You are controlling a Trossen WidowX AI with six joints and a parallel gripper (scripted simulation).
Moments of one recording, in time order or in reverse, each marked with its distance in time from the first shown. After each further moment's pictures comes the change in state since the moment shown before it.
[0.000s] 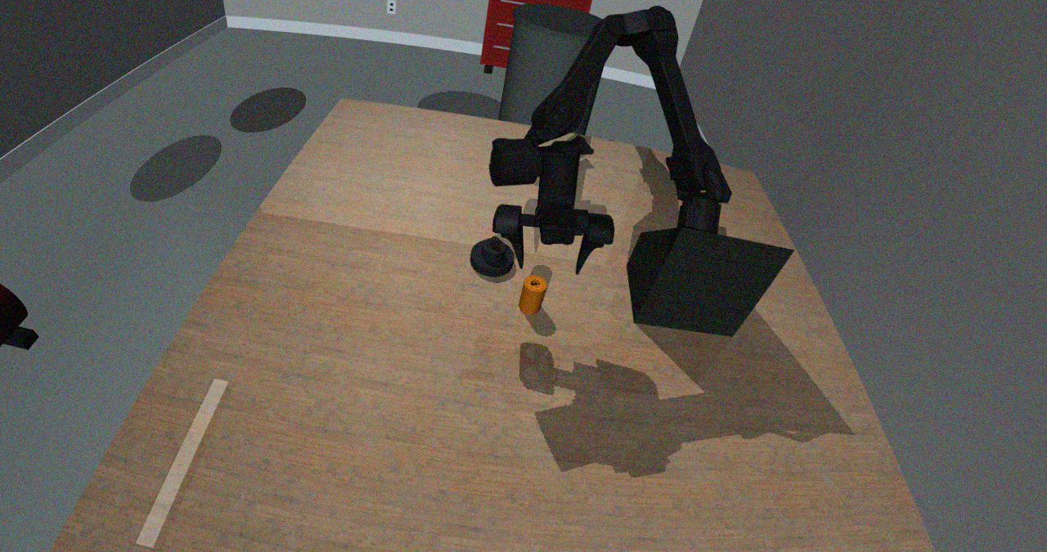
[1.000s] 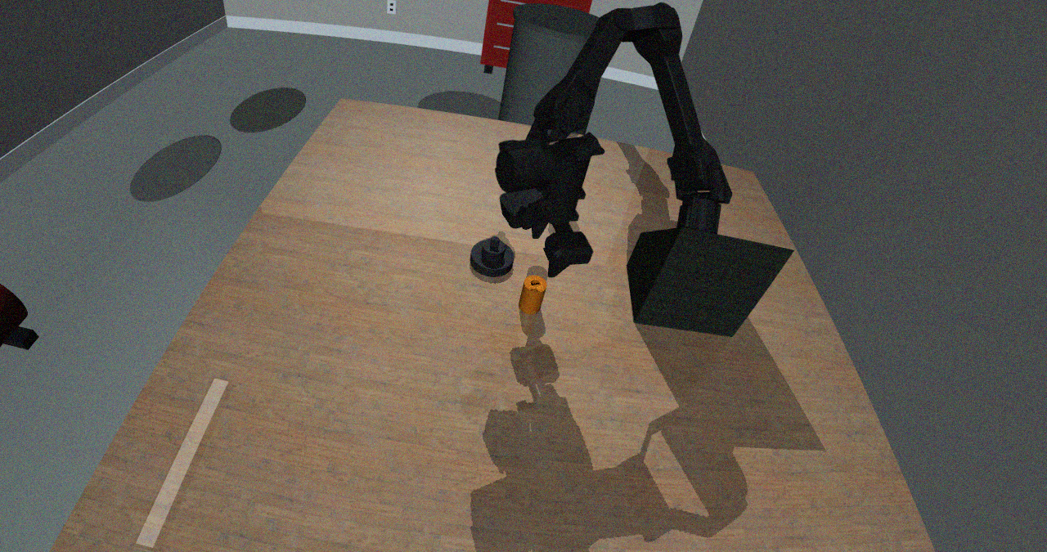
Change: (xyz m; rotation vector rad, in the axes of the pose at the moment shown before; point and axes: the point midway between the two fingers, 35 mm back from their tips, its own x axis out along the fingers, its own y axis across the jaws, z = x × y) arm -0.020 -0.008 0.002 1.176 0.128 -0.254
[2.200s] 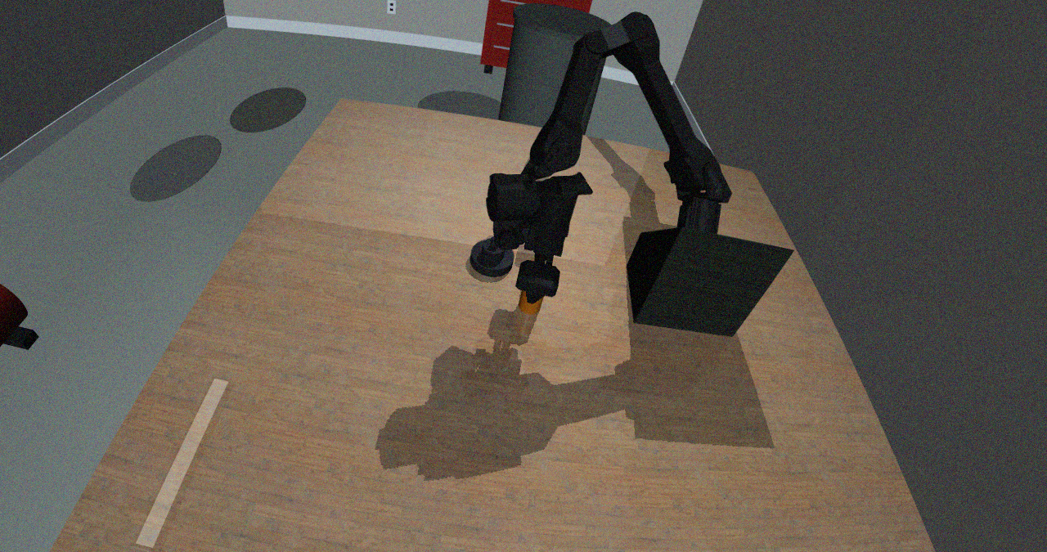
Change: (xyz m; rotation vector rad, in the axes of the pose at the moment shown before) arm 0.065 -0.001 0.002 0.413 -0.004 -0.001
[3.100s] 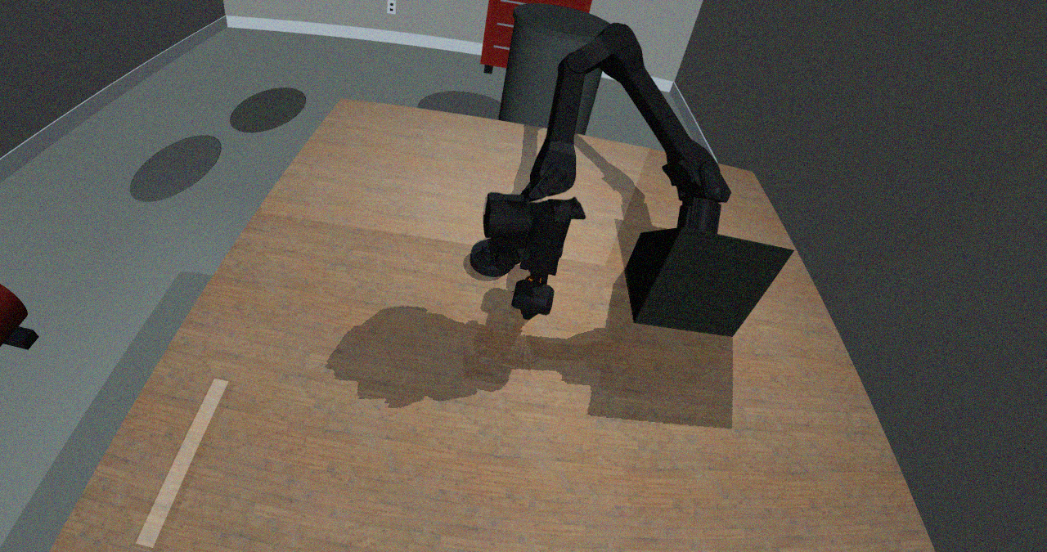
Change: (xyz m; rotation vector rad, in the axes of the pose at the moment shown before) arm 0.043 -0.001 -0.001 0.000 0.000 -0.003
